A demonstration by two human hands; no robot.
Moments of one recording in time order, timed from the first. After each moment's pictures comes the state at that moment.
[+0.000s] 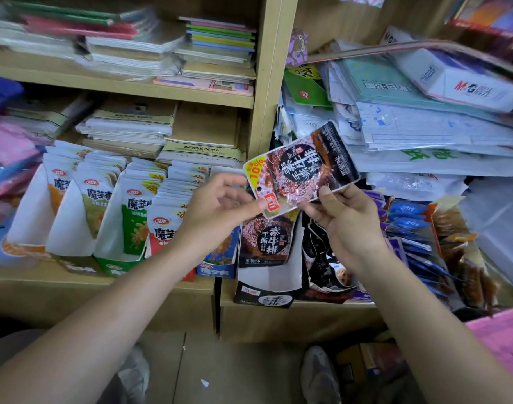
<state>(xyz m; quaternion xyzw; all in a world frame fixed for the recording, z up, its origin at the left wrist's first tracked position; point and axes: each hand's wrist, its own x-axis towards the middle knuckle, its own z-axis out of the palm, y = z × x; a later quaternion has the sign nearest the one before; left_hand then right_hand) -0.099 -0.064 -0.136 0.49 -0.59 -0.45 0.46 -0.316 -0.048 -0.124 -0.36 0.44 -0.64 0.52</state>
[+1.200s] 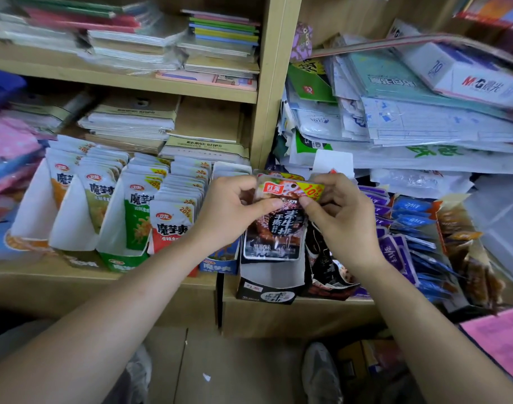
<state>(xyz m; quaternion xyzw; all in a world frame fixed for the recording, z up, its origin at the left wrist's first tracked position) -0.111 -0.081 -0.153 0.41 -0.70 -0.34 0.48 -0.315 -0.039 -0.135 -0.66 0.51 -0.51 0.22</state>
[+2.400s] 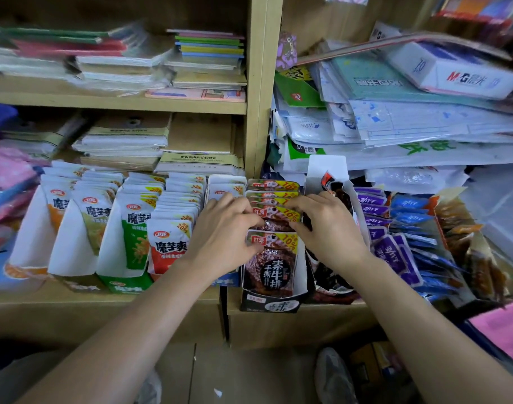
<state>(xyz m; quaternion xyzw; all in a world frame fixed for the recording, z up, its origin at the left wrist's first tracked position) -0.103 -0.083 -0.169 0.46 -0.86 0.05 0.21 -0.320 -0.063 -0.157 -0.79 0.54 -0.28 -0.05</state>
